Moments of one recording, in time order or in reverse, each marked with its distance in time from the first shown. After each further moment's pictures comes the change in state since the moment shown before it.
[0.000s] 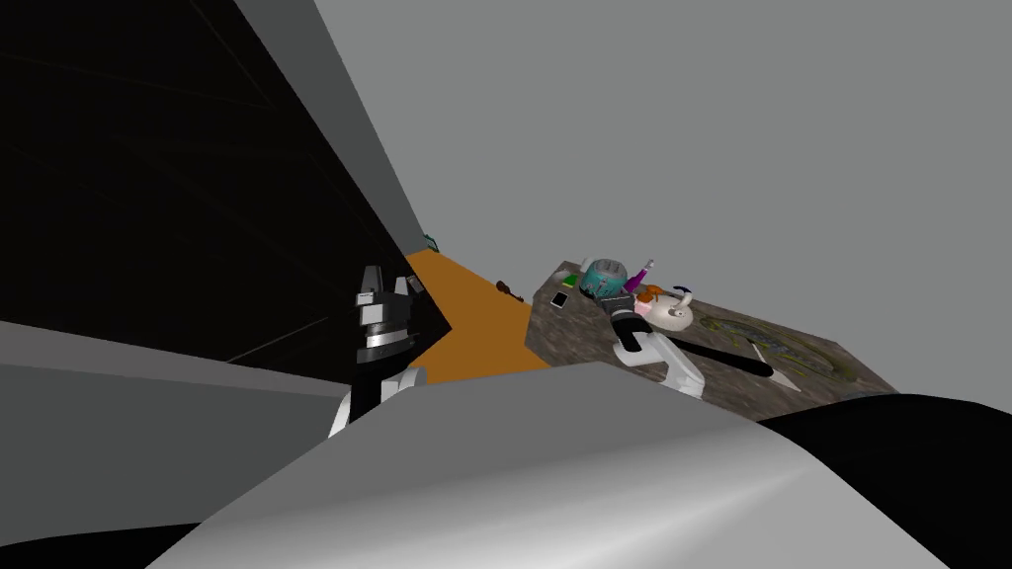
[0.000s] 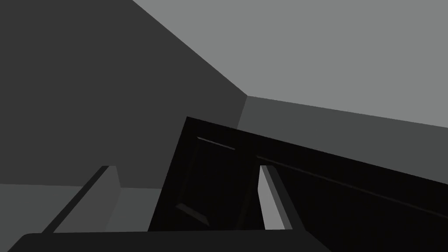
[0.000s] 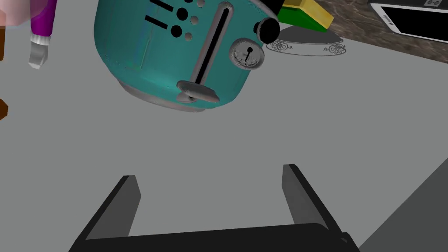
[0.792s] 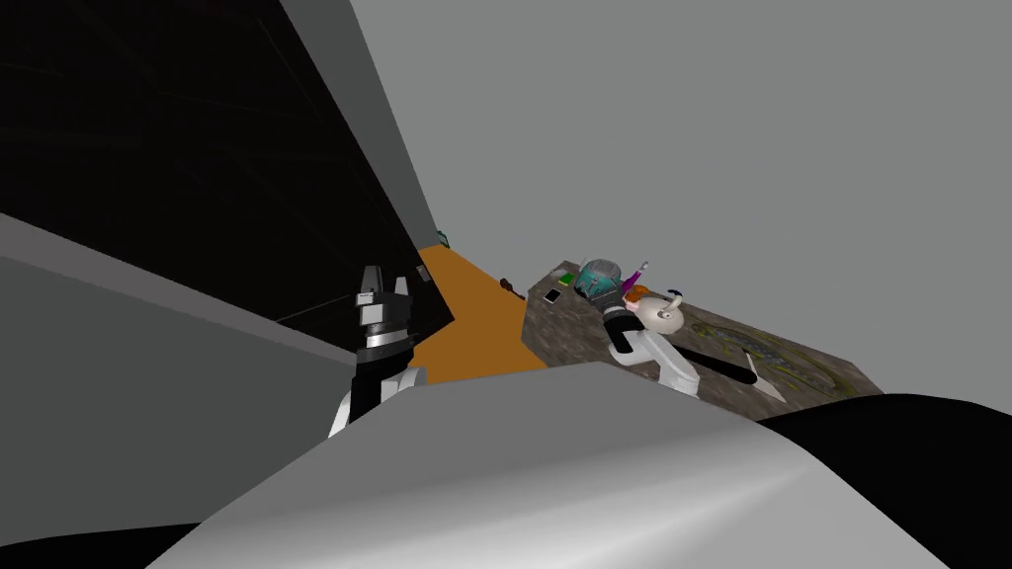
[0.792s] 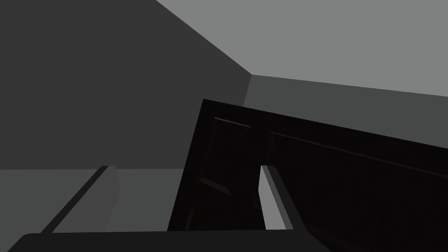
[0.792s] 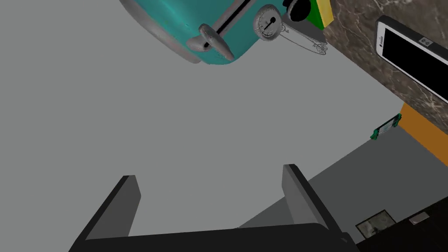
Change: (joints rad) left arm 0.000 0.000 0.000 0.000 0.000 0.000 0.000; right arm 0.013 -0.032 0.081 -0.083 0.169 -0.006 0.191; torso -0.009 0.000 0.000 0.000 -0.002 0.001
